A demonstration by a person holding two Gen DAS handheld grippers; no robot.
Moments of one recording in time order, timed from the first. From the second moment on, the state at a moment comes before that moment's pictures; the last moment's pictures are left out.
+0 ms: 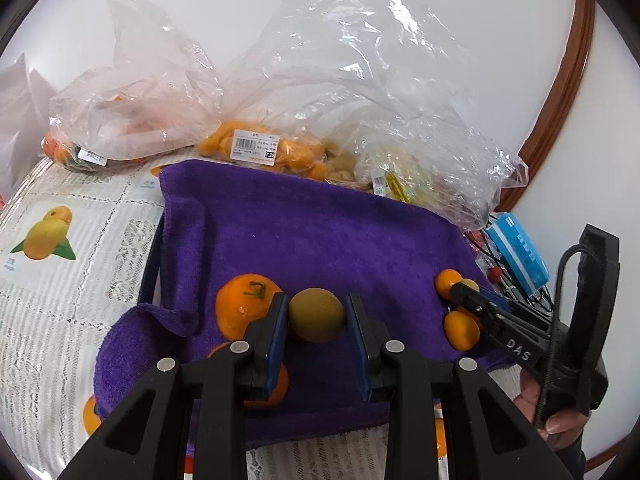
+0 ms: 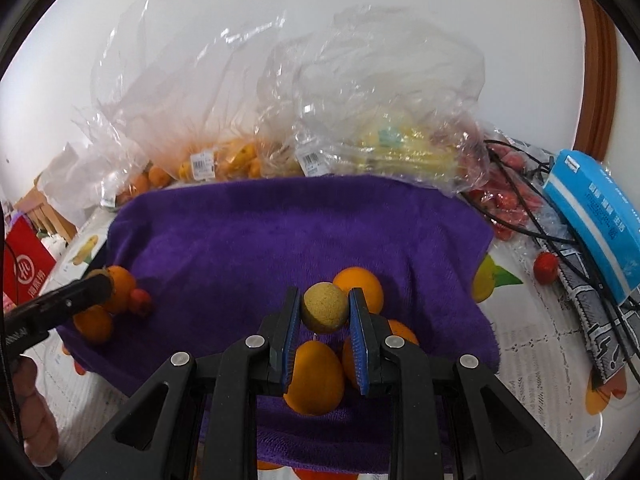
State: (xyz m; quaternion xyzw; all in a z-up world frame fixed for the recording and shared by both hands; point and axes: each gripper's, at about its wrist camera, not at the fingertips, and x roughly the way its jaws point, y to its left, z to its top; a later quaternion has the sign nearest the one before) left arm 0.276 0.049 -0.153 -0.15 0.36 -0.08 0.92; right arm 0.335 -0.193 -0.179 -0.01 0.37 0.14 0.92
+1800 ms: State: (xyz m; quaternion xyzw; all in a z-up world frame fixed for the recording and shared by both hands) left arm 0.235 0.037 -0.139 -0.10 0.33 -0.06 0.94; right arm 0.267 -0.192 -0.136 0.01 0.31 0.15 0.94
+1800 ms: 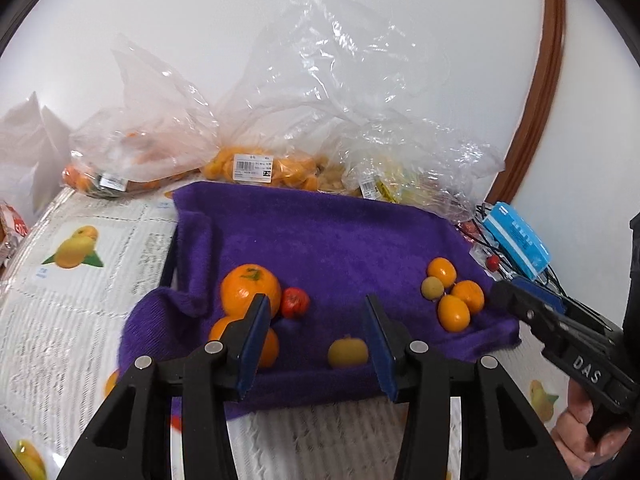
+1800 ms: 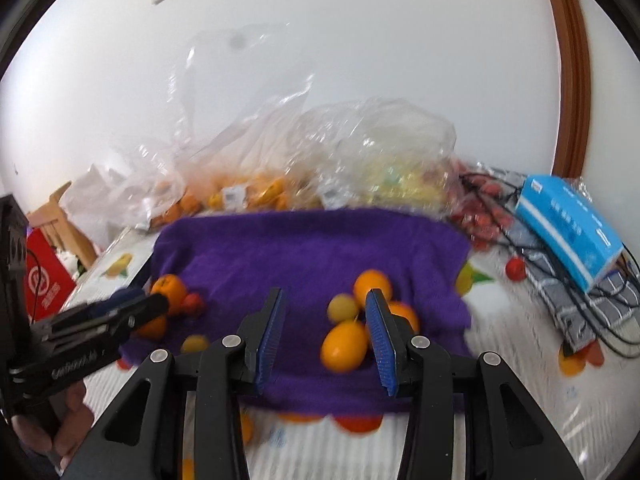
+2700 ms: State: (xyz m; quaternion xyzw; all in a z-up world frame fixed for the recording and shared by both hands) left arm 0.142 0.105 -0.171 -0.16 0.35 -0.01 0.92; right arm 0.165 -0.140 -0.187 0.02 0.41 0.20 0.89
